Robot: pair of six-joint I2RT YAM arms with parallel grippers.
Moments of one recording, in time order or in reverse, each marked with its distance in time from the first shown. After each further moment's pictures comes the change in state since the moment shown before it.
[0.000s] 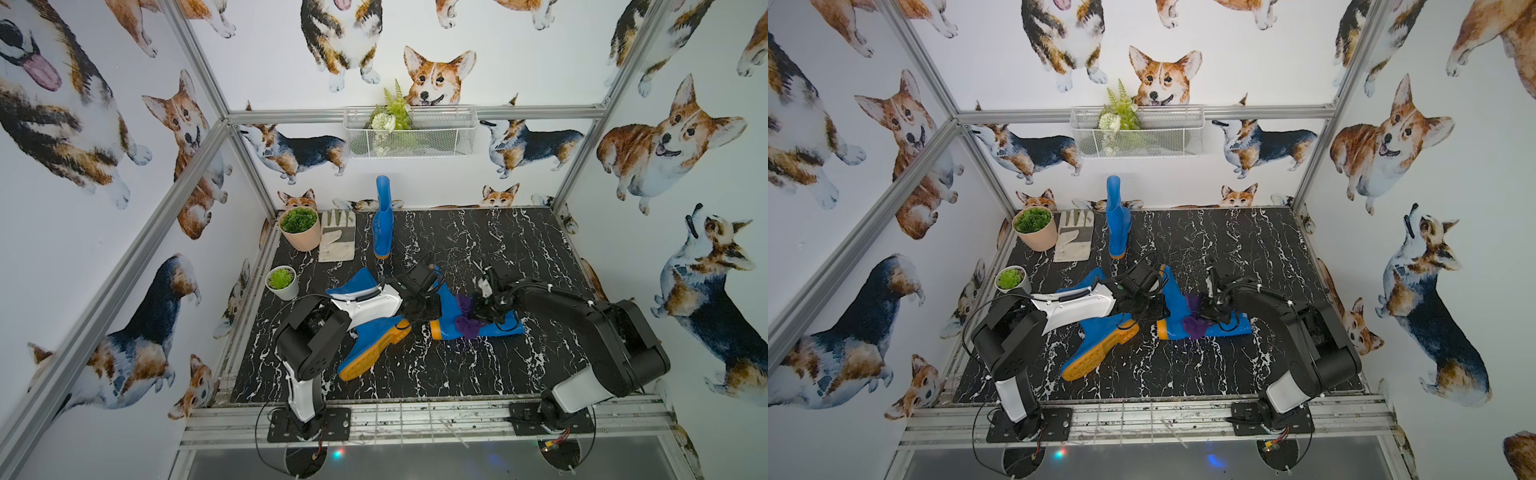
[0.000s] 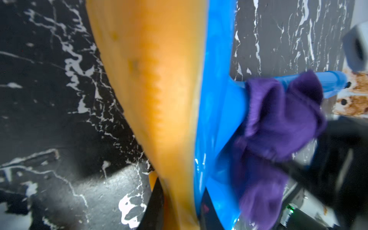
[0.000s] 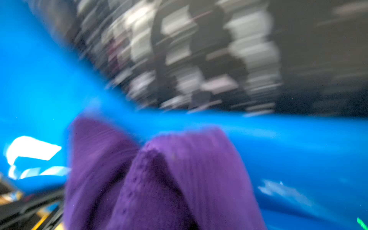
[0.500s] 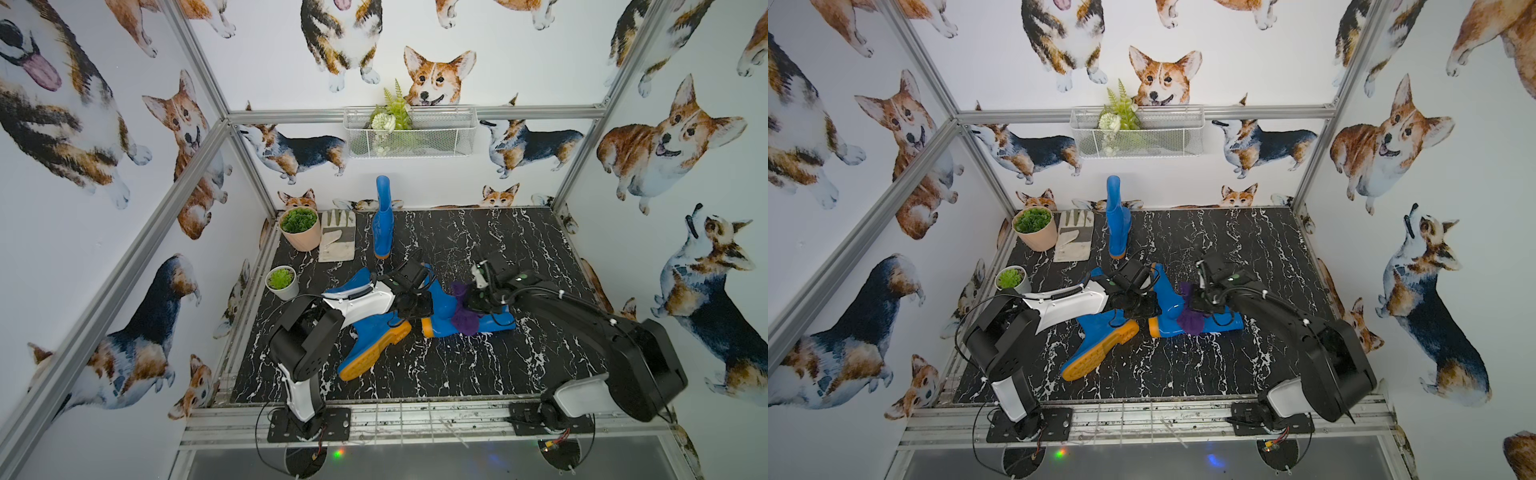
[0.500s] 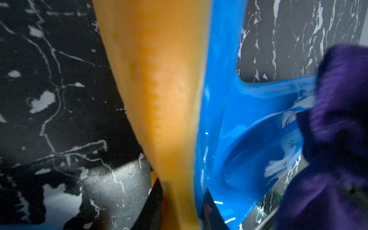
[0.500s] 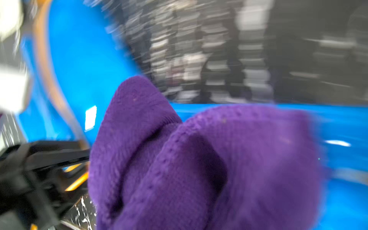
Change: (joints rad) left arm 0.046 -0.031 -0.014 -0.047 0.001 0.024; right arm 0.356 -0.017 0.230 -0.095 0.140 0.025
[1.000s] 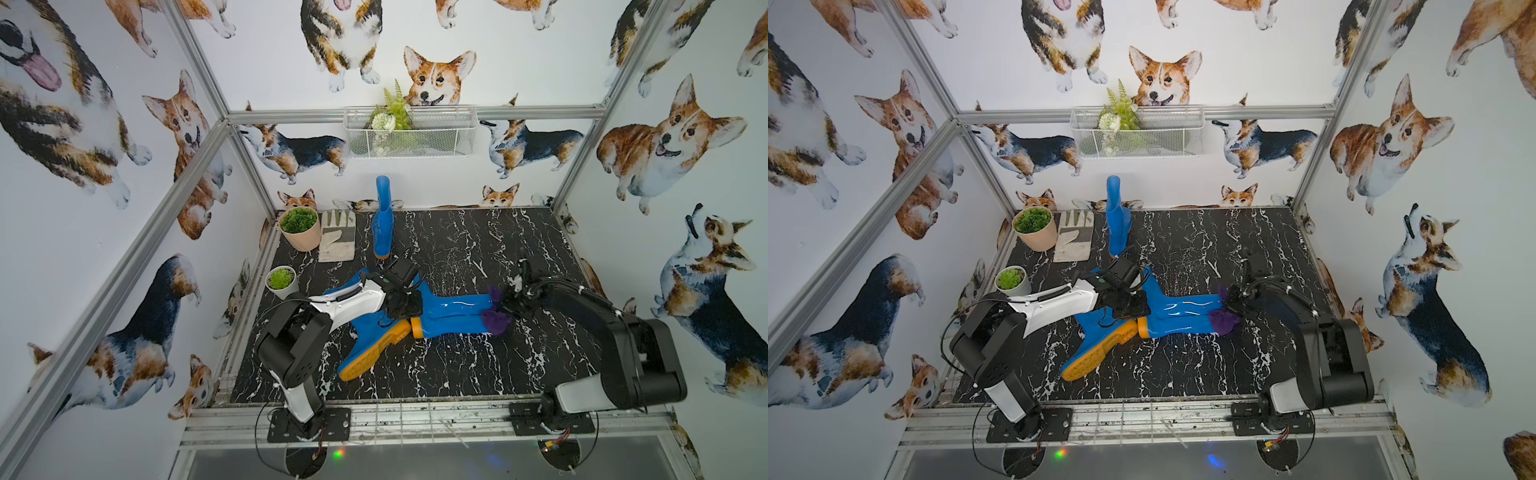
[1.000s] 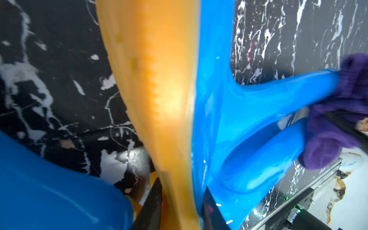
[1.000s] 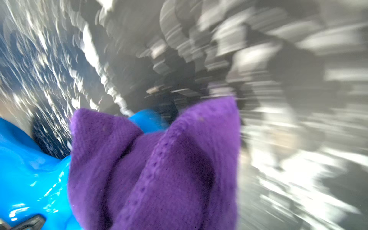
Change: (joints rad) left arm 0.057 -0.063 -0.008 -0.121 -0.013 0.008; right arm -0.518 -0.144 -0.187 -0.056 -0.067 -0.037
